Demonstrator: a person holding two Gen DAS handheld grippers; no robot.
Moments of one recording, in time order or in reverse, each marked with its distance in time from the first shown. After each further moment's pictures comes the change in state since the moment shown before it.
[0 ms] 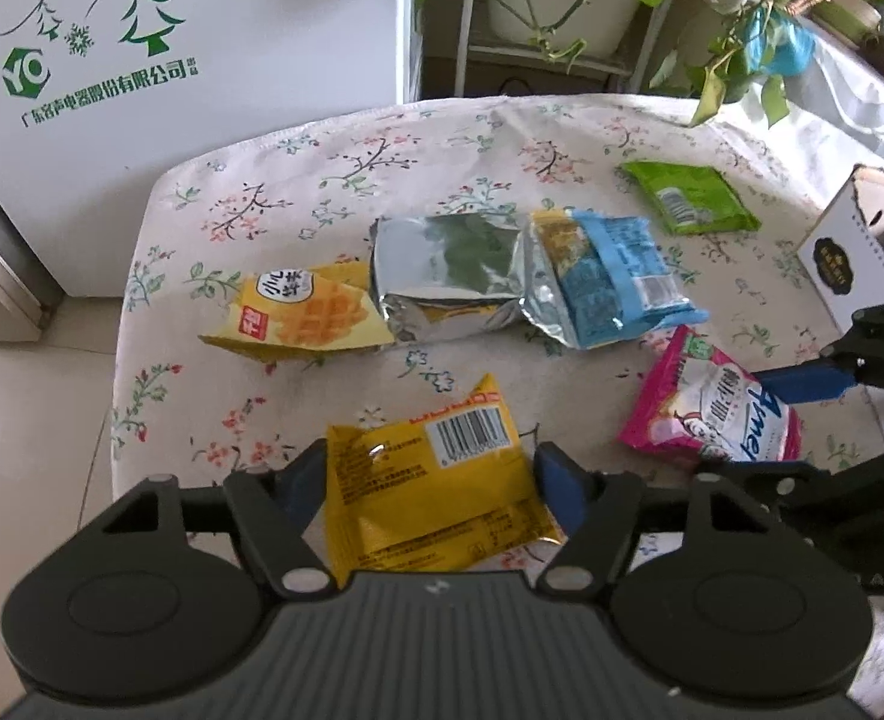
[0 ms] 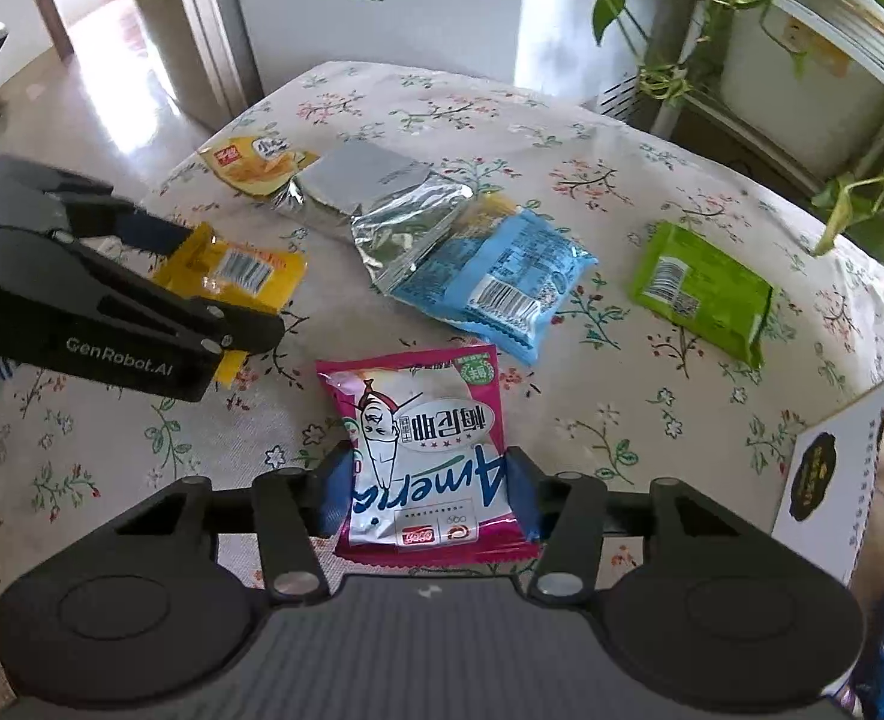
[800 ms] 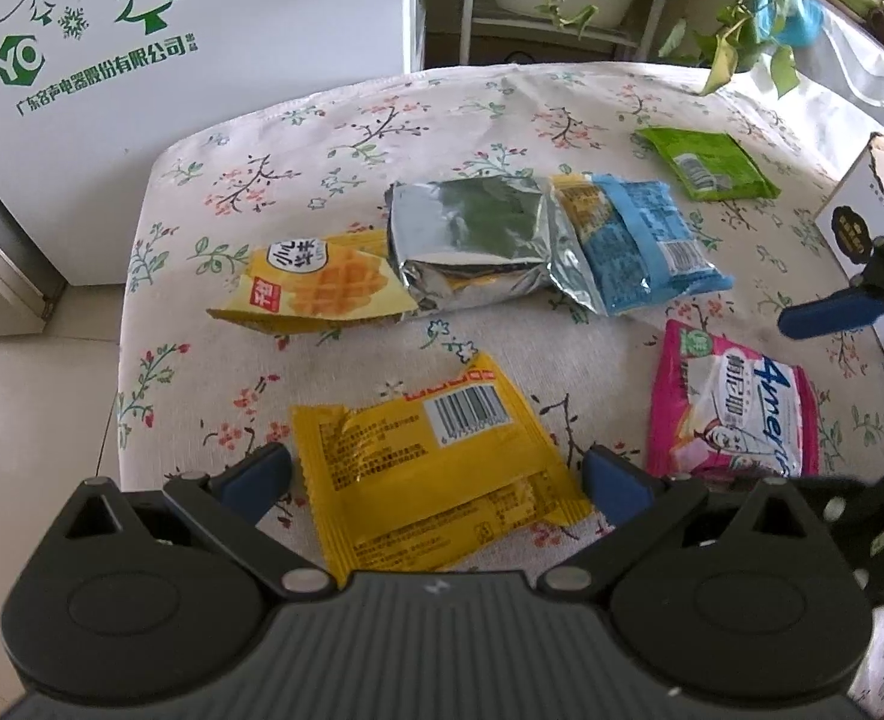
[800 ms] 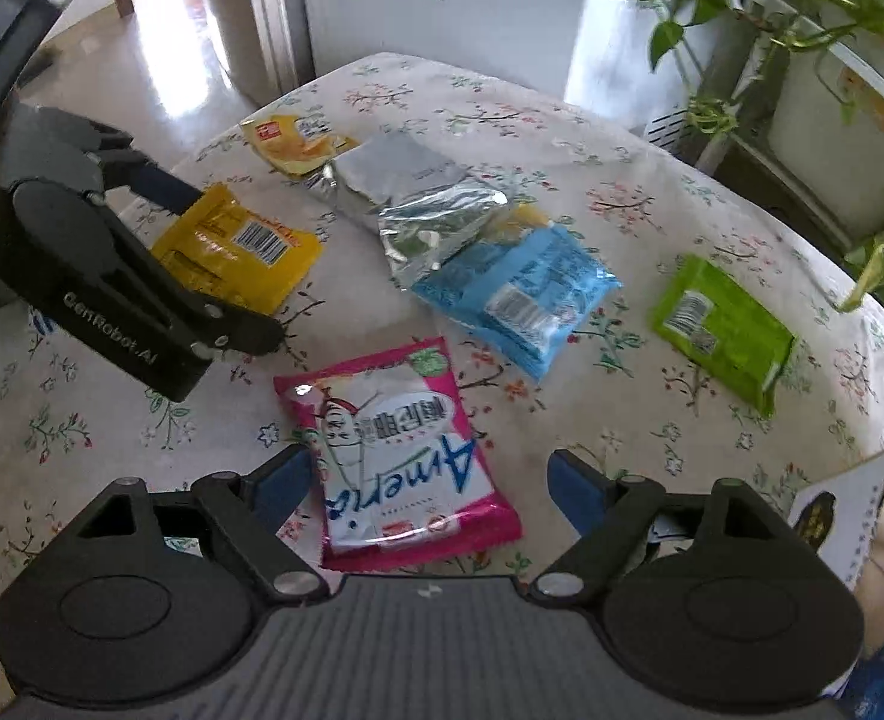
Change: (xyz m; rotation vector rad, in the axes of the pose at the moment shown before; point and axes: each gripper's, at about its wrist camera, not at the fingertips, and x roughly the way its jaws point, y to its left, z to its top) left arm 0.011 0.006 -0.003 0.029 0.052 0.027; right arm 0.008 0.000 -0.003 -0.166 -0.003 0.042
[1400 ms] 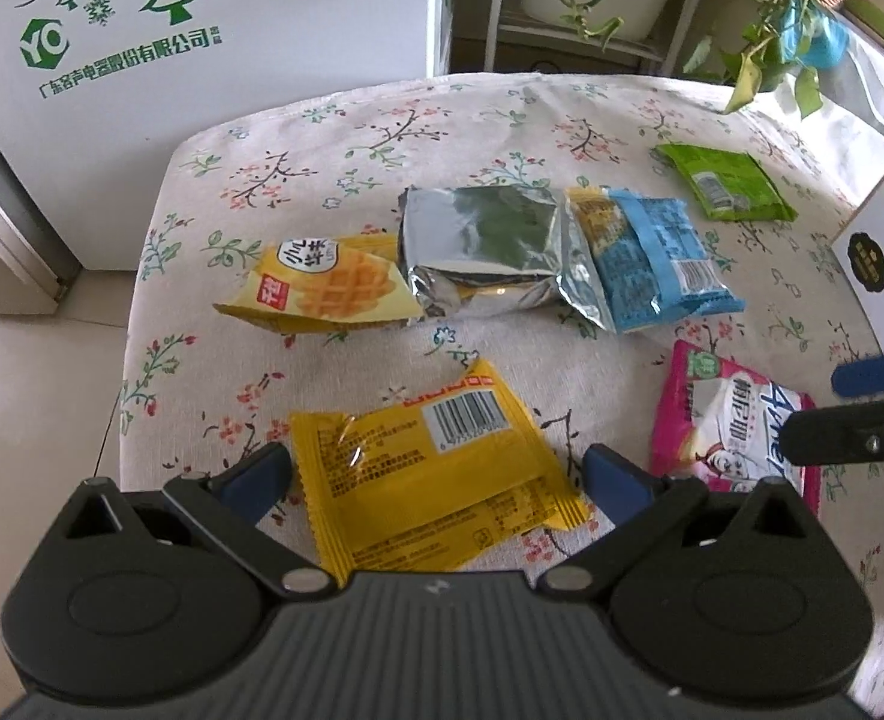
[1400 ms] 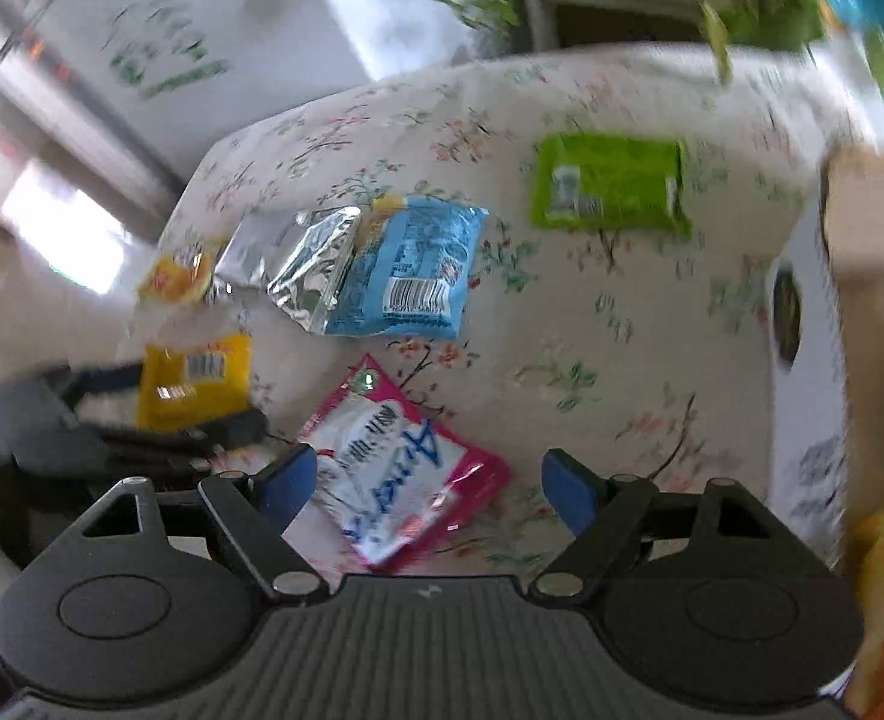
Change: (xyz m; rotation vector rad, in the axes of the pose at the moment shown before) left arm 0.000 -0.004 0.002 -0.050 -0.008 0.024; right arm -0.020 -0.039 -0.009 0.539 0.013 0.053
